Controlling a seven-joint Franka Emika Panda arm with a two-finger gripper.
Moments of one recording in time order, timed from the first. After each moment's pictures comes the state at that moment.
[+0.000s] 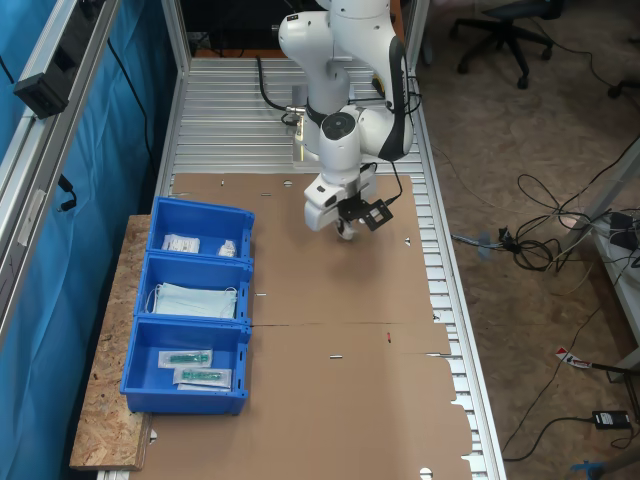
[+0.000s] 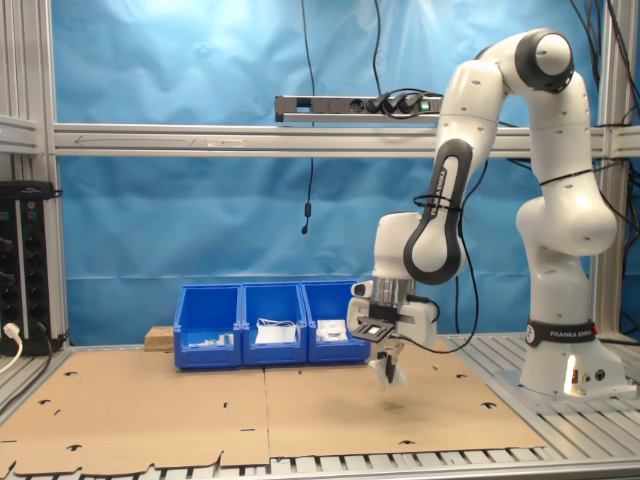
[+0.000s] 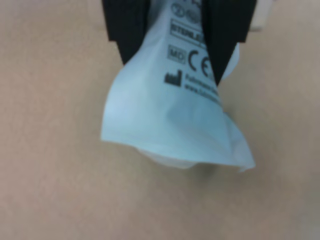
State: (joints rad) arm 0.03 0.08 0.13 -2.86 0.63 3.03 -0.35
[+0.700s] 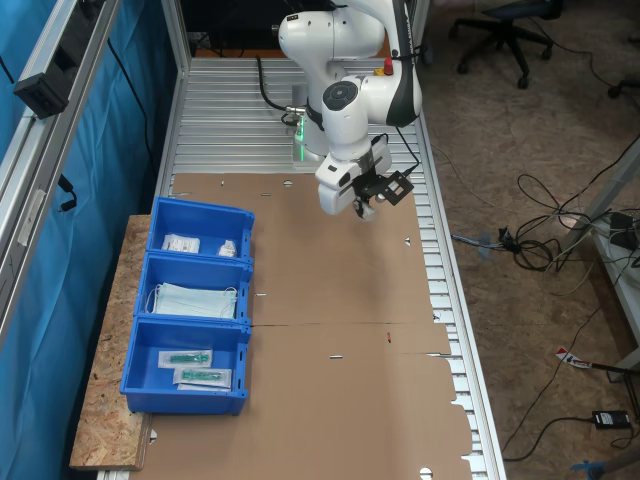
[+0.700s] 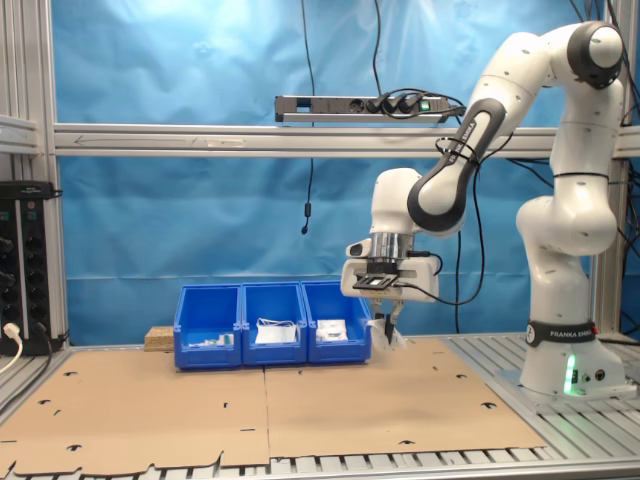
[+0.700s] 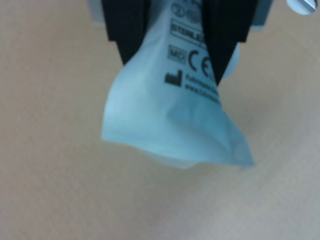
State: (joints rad) arm 0.03 -0.24 0.12 -2.85 0.57 2.72 -0.35
